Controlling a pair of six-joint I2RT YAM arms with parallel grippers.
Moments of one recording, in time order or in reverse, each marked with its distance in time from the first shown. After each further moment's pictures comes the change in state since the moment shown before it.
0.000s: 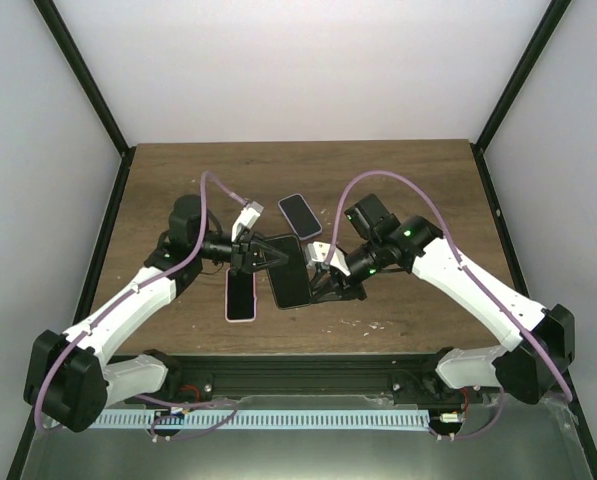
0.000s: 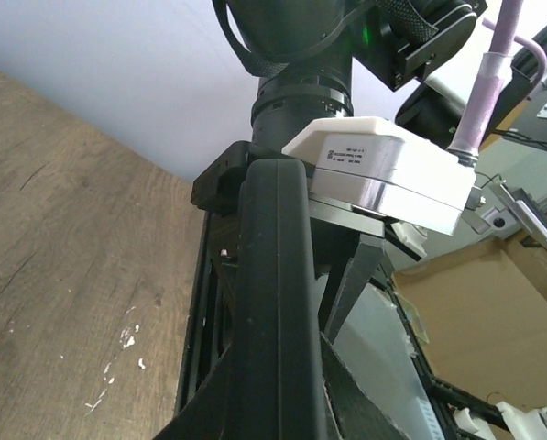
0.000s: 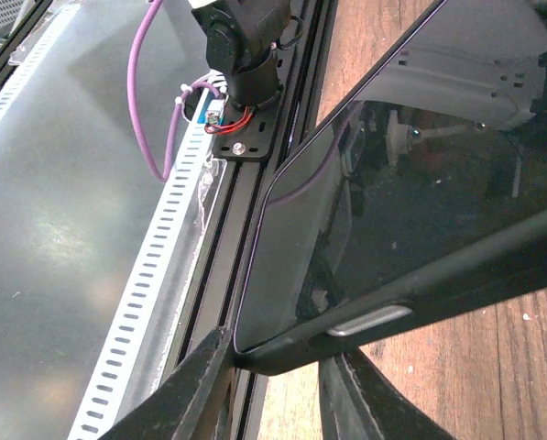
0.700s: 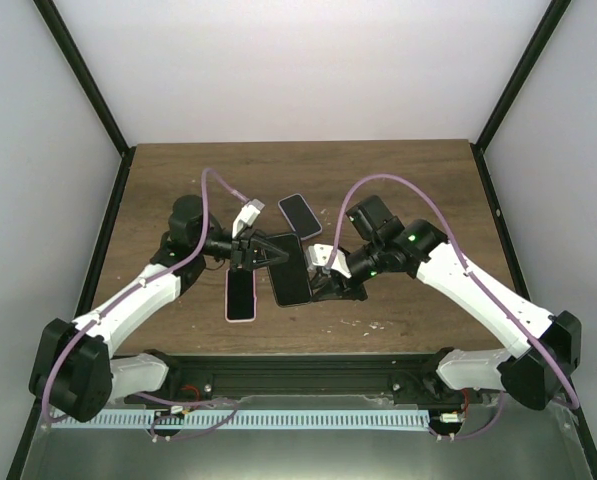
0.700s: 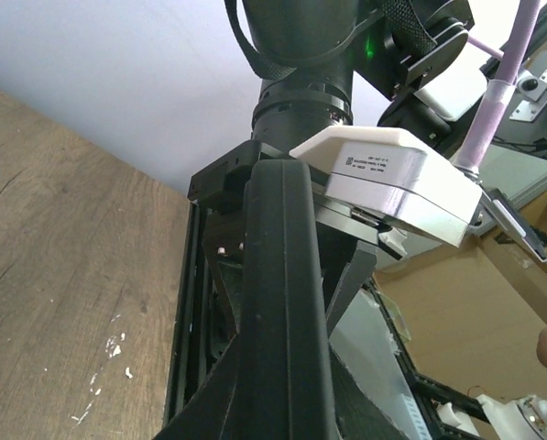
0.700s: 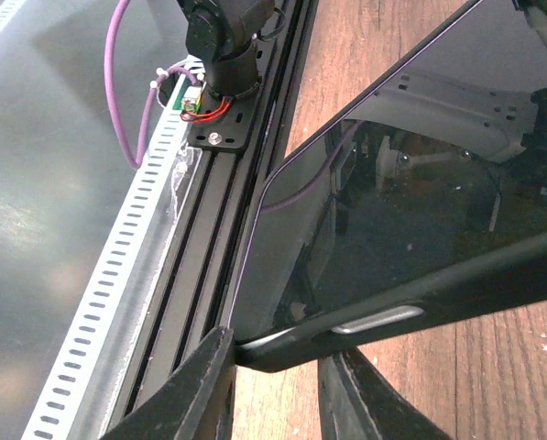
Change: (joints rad) left arm 0.008 0.053 -0.025 0.219 0.067 -0.140; right arm 0.018 -0.041 -0.010 0.034 0.065 -0.019
